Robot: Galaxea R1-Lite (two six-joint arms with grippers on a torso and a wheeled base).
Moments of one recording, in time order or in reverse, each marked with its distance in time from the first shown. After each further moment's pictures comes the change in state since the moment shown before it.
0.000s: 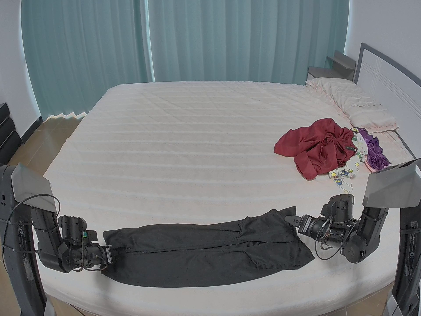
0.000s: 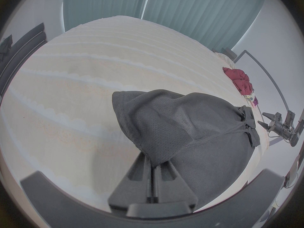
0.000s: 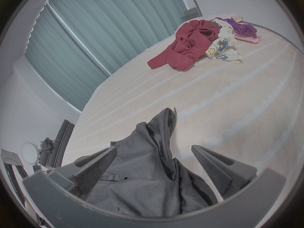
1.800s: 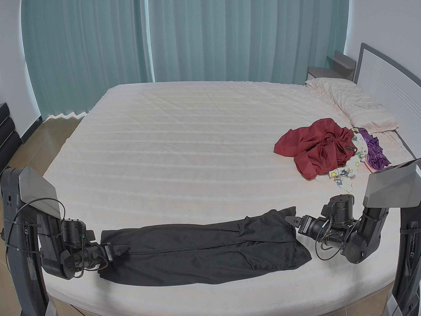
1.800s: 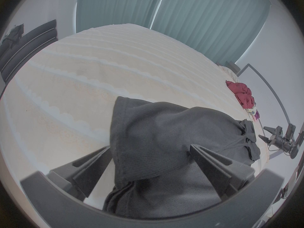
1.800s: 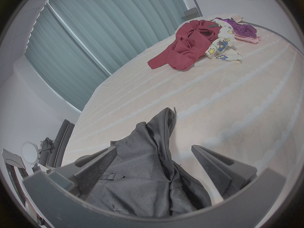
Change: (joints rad) left arm -0.010 0.057 0.067 -0.226 0.044 -0.121; right arm 0.002 -0.004 0.007 -0.002 0.000 -0.001
